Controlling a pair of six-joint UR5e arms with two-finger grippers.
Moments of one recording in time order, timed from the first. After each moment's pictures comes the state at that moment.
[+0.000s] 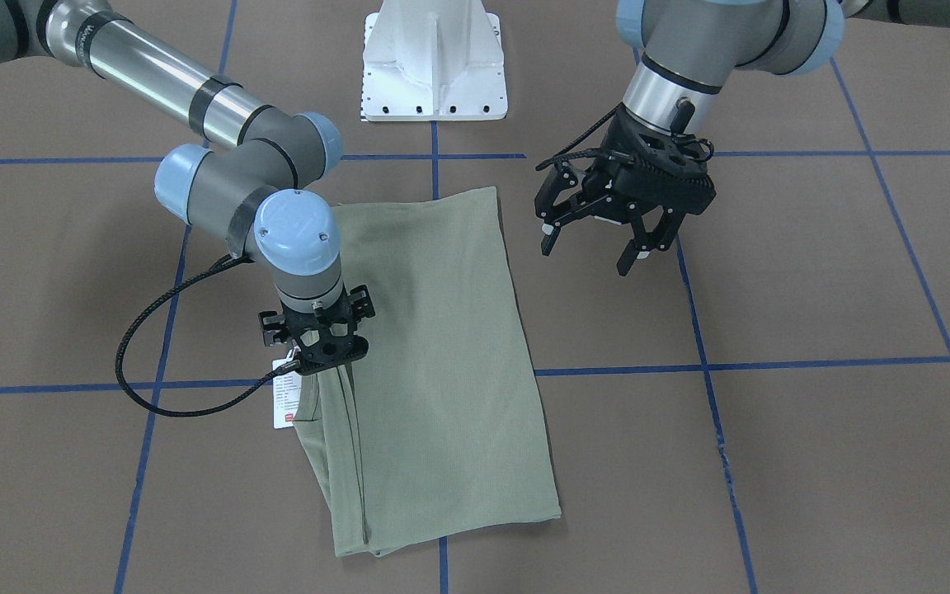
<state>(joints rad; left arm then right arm) -0.77 -2.11 -1.89 -1.84 -1.85 -1.02 0.67 -0.82 1.32 -1.55 1.98 0.69</state>
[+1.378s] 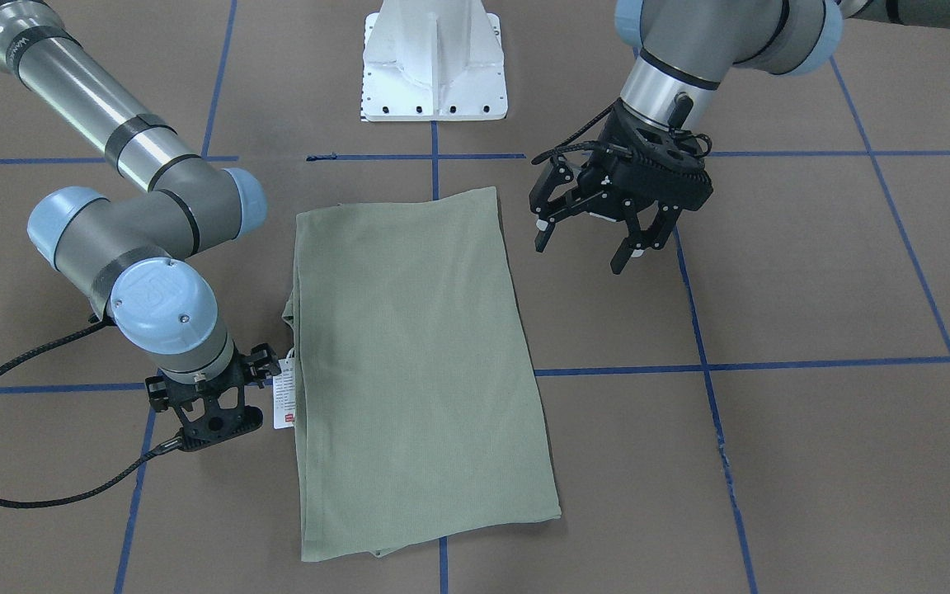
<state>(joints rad) -0.77 -2.11 -1.89 -1.87 -1.85 -1.03 0.84 -0.81 1.22 -1.54 2.02 0.49</state>
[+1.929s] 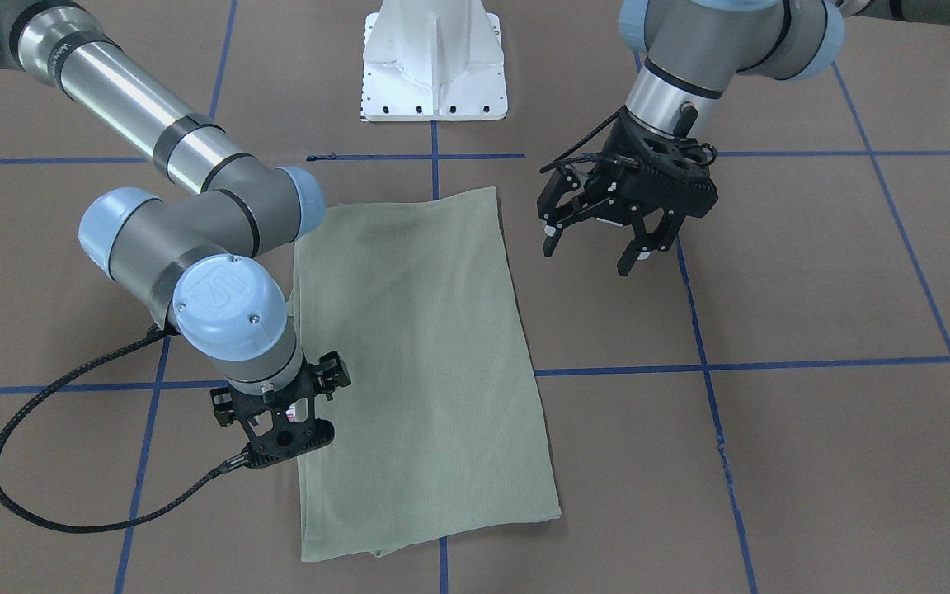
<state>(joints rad) -0.75 -2.08 -1.89 -1.88 -1.86 -1.10 0.83 -0.72 1.23 -1.53 2.07 0.58</state>
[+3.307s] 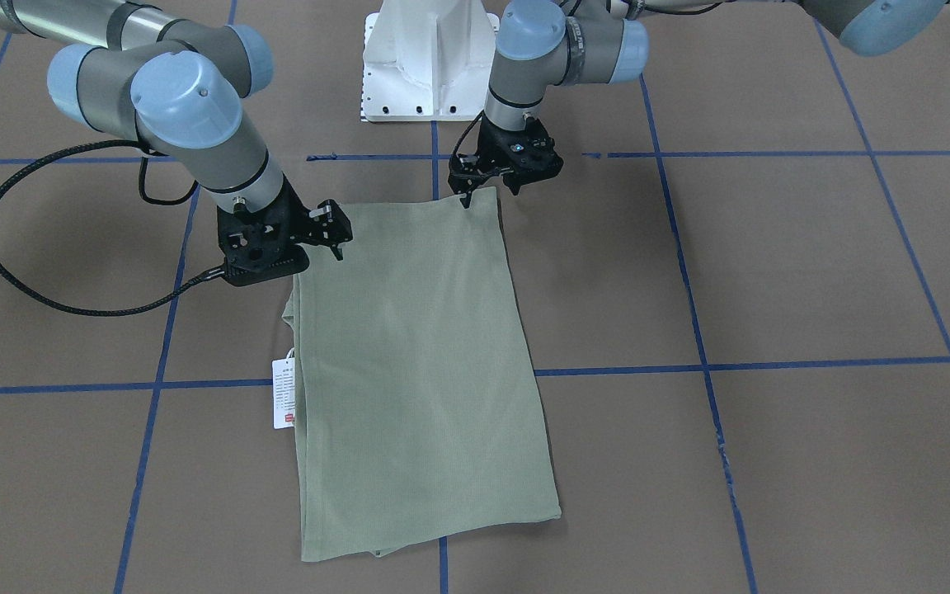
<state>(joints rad) -0.29 -2.10 -1.77 -1.76 -1.67 -1.76 0.70 -1.03 1.75 -1.53 2.10 0.91</state>
